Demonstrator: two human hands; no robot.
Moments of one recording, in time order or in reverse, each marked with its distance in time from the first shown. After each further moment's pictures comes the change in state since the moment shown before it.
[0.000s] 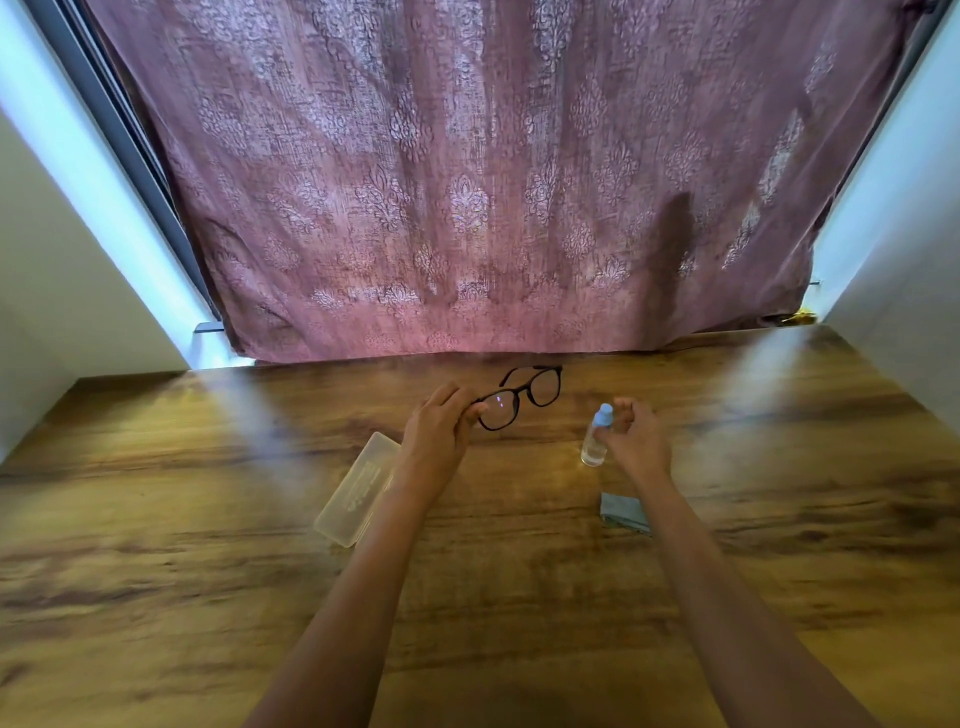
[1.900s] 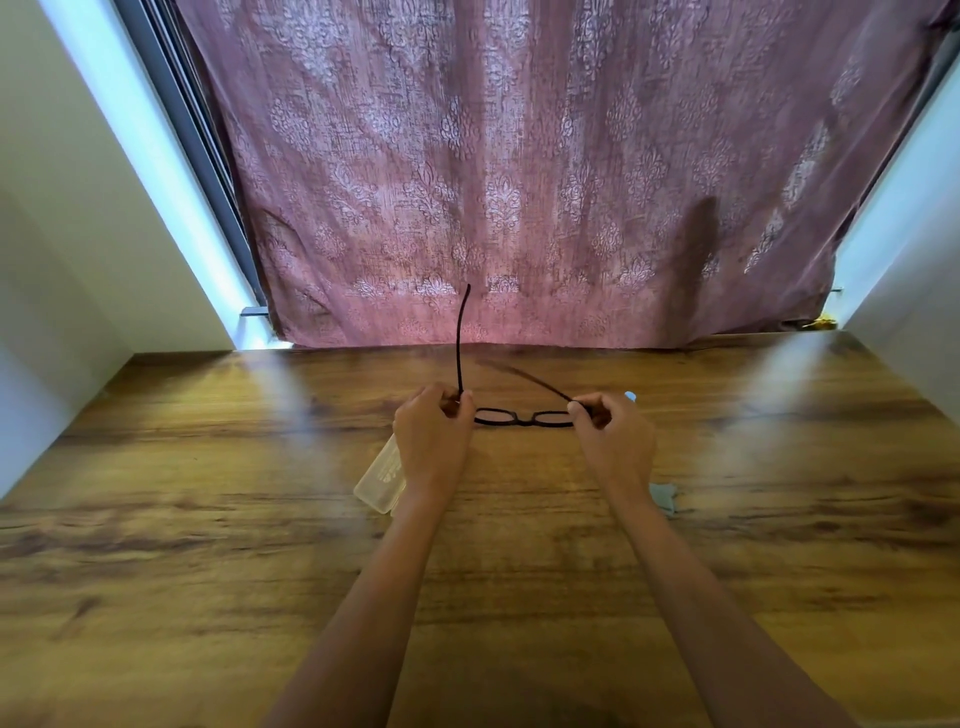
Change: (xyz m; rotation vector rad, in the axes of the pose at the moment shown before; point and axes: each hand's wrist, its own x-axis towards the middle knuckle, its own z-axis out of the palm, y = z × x) left_hand -0.027 0.036 -0.043 0.009 0.278 -0.507; right_hand -0.093 -0.058 0.008 0.065 0.181 -0.388
